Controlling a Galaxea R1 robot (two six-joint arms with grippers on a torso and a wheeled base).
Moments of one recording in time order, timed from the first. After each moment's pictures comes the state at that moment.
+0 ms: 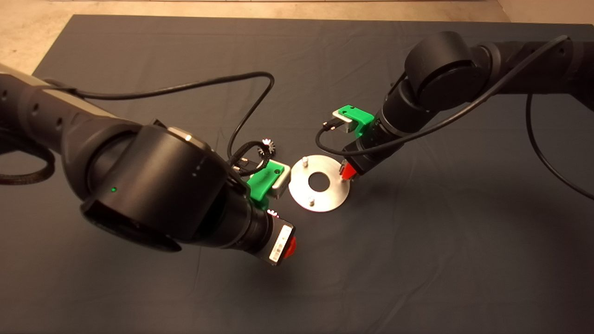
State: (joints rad) left arm -0.48 2.61 -0.51 0.42 1.53 -1.64; right arm 0.45 2.65 -1.08 -0.18 -1.36 0.95
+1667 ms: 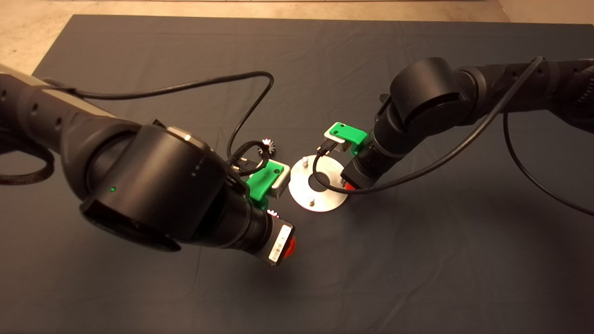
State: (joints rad) left arm -0.48 2.61 -0.51 0.42 1.53 -1.64; right arm 0.41 2.69 -1.01 -0.34 -1.50 0.89
